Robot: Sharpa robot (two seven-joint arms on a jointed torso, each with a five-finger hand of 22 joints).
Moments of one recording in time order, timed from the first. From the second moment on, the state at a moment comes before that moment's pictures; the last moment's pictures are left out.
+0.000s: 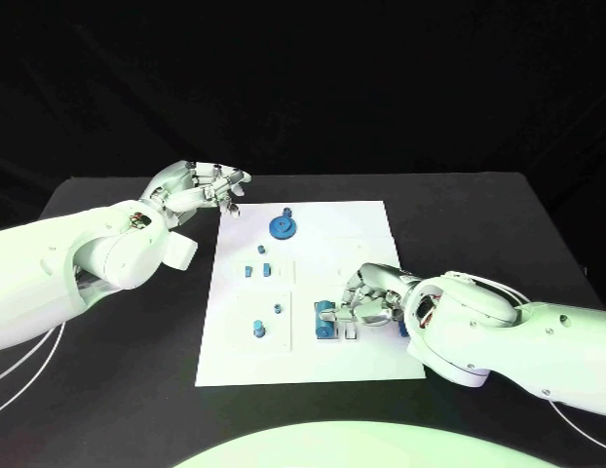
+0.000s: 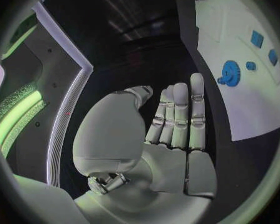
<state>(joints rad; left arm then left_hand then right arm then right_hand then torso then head) 1.16 -0.93 0.01 1.50 -0.26 -0.20 0.30 1.32 -0.16 0.49 0.29 0.24 0.88 0.17 0.18 0.47 0.83 0.10 0.85 0.40 1.05 0.04 1.09 0.63 0.17 0.98 0.14 0.75 0.62 1.06 -0.88 -0.12 1.87 -1.31 -0.32 -0.54 1.08 -0.04 -0.06 0.29 0.21 1.00 0.05 0.55 0.57 1.46 -0.02 1.46 1.31 1.46 -0.08 1.56 1.31 0.03 1.47 0.03 1.45 1.31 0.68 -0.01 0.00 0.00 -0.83</state>
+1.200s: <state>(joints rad) 1.16 -0.94 0.01 1.50 -0.26 -0.20 0.29 1.32 -0.15 0.49 0.29 0.24 0.88 0.17 0.18 0.47 0.83 0.10 0.85 0.40 1.05 0.04 1.09 0.63 0.17 0.98 0.14 0.75 0.62 1.06 -0.91 -0.12 1.88 -1.28 -0.28 -0.45 1.23 -0.07 0.00 0.29 0.21 1.00 0.05 0.55 0.56 1.47 -0.03 1.47 1.31 1.47 -0.08 1.56 1.31 0.03 1.47 0.03 1.47 1.31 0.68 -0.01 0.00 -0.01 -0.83</state>
